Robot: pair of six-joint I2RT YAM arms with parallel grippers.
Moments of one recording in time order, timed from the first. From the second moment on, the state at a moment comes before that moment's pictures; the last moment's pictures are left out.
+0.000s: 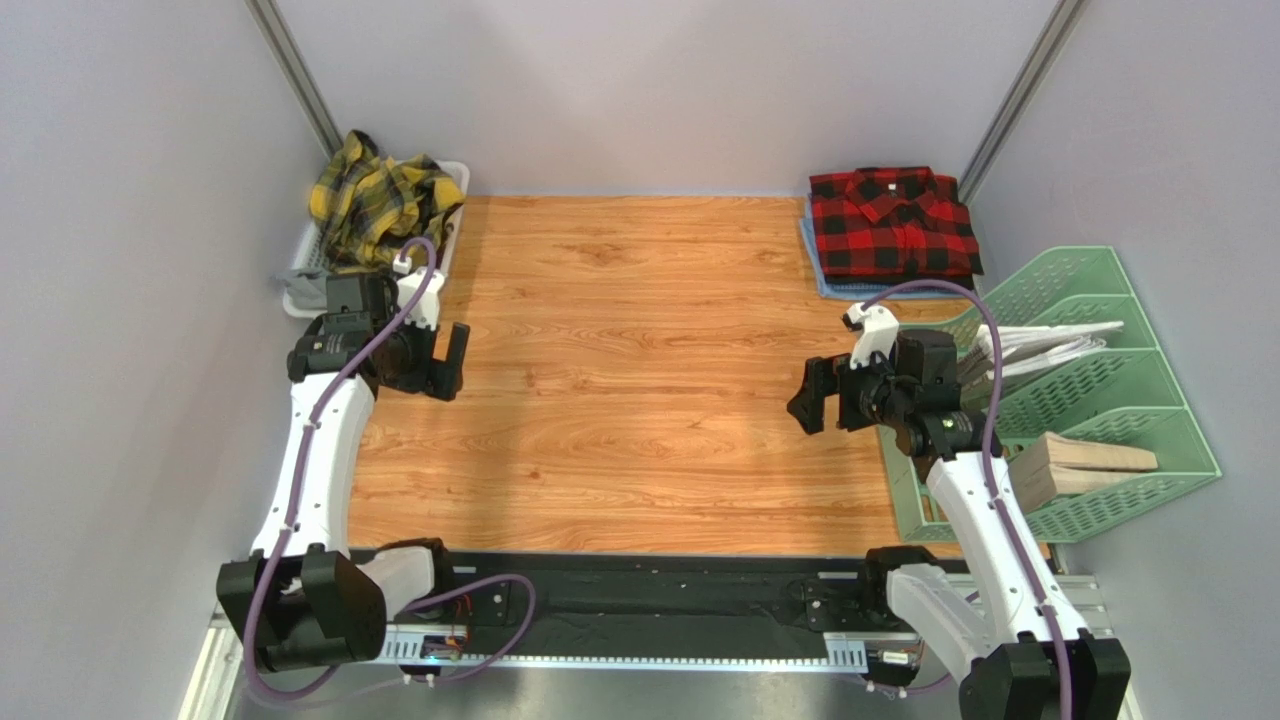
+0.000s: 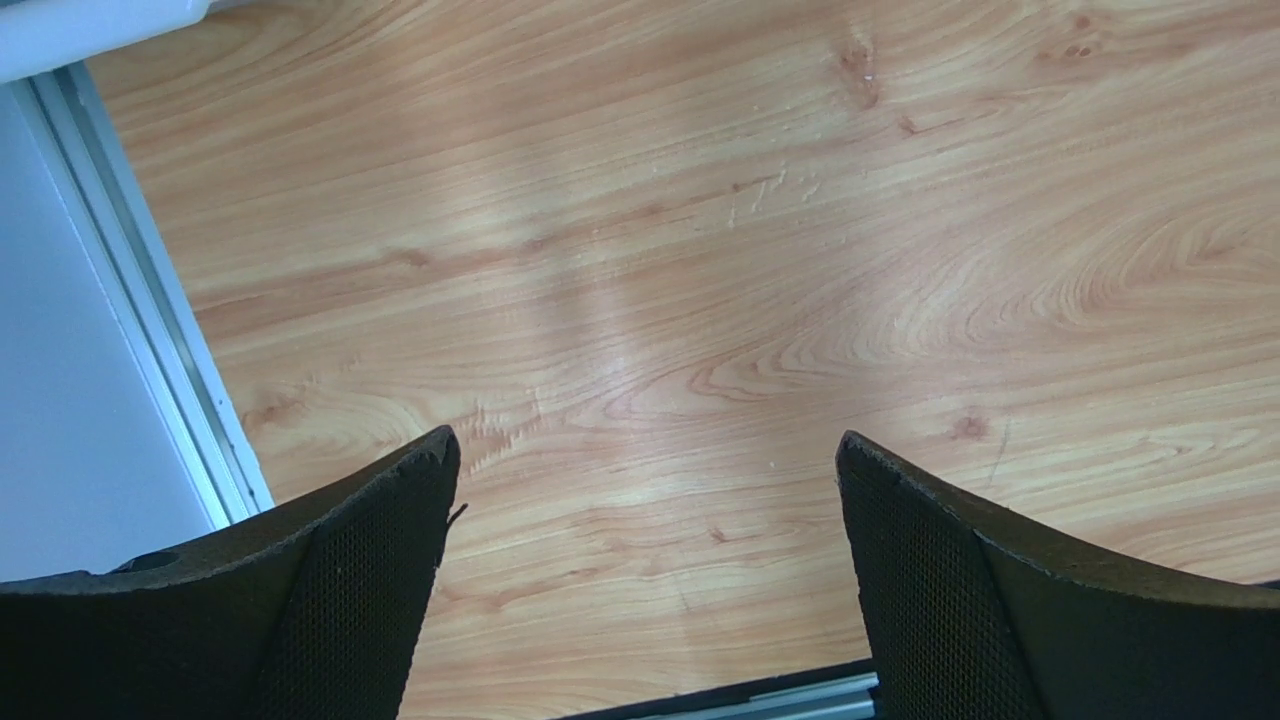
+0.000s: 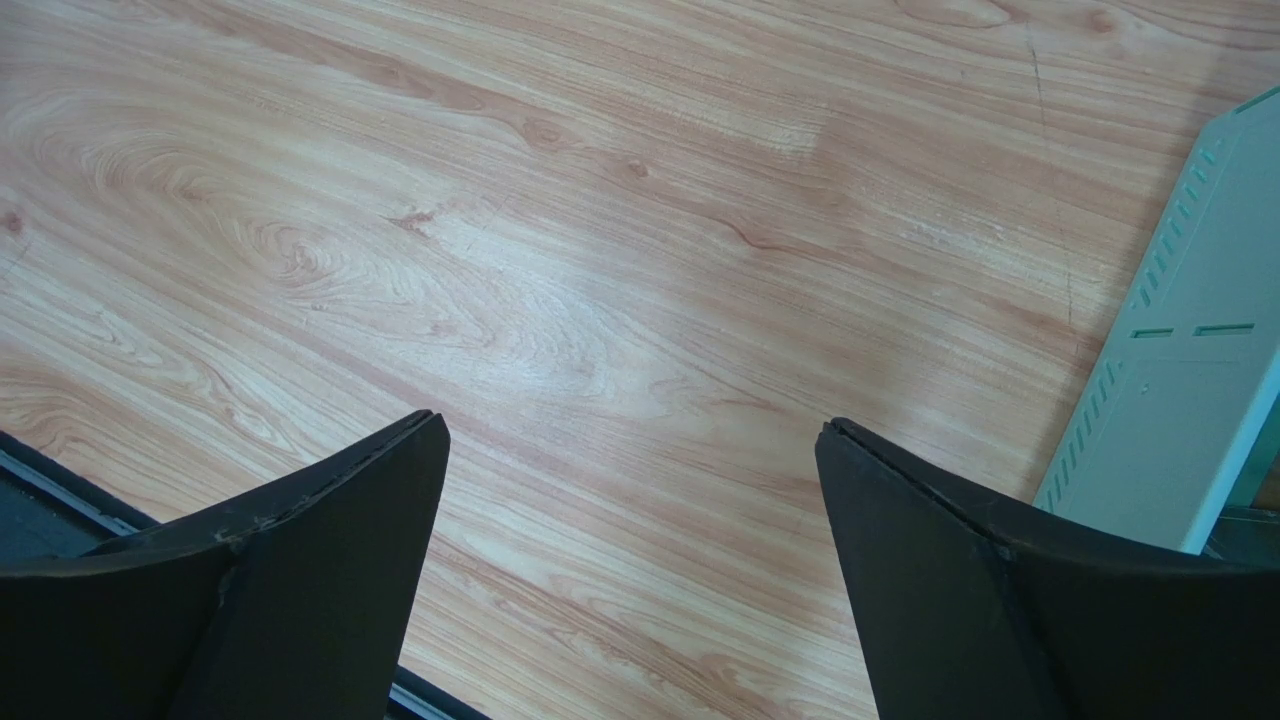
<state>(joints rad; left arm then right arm) 0.12 1.13 1.05 -0.87 0.20 0.33 0.06 0.88 0.70 -0.54 -0.40 -0.04</state>
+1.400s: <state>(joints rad) 0.29 2.41 2.40 -0.85 0.25 0.32 0.04 0.94 0.73 -0.56 -0.39 -0.04</state>
